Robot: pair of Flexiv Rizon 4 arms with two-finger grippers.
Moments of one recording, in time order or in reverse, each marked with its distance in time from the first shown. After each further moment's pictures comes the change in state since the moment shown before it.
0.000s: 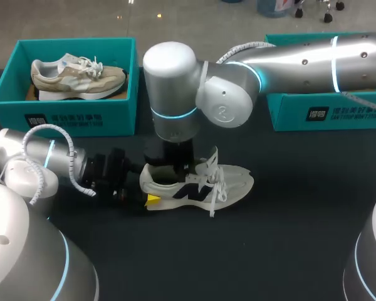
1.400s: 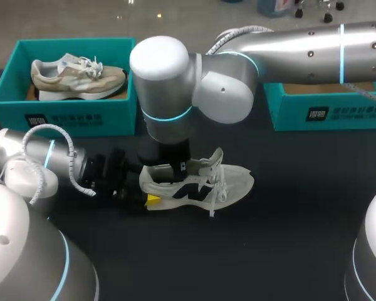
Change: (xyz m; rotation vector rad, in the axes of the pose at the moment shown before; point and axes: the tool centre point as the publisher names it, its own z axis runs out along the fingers) left arm 0.000 -0.001 0.000 0.001 0.000 0.001; right arm 0.019 0.006 -0.050 0.022 -0.120 -0.061
